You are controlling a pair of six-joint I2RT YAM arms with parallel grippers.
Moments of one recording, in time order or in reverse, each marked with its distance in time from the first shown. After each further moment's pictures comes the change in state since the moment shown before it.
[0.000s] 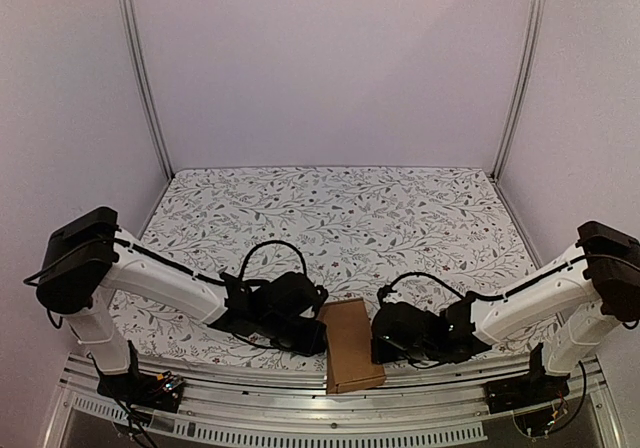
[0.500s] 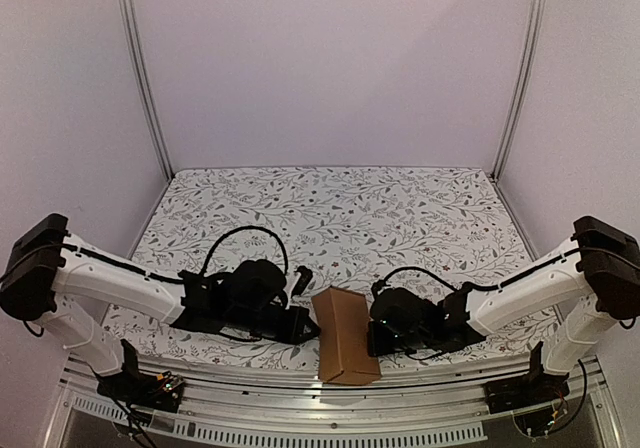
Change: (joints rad) left arm 0.023 -0.222 -0.169 0.168 0.002 -0.006; right arm -0.059 0.017 0.025 0.019 -0.089 -0.060
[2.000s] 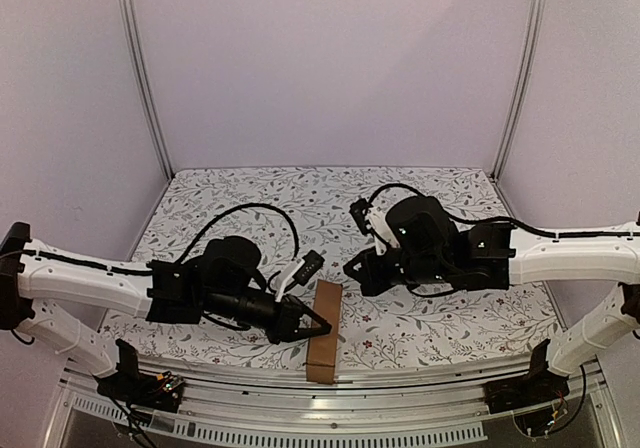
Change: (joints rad) left arm 0.003 -0.227 0.016 0.019 0.251 0.265; right arm -0.129 -0.206 0.343 -0.216 -0.106 -0.458
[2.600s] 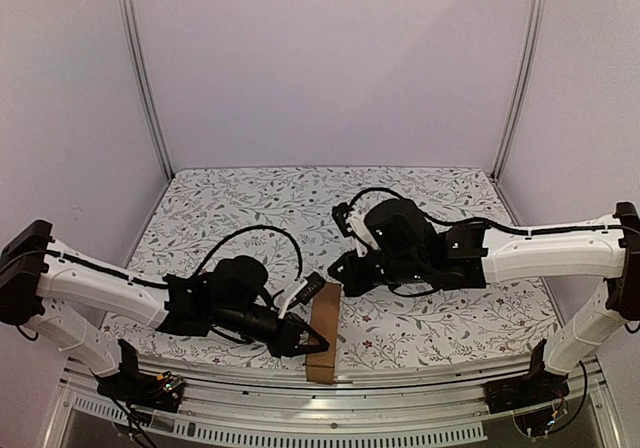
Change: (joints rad) left arm 0.000 0.098 -0.100 0.142 0.049 -0.027; right arm 0.000 0.121 0.059 0.061 -0.030 -0.018
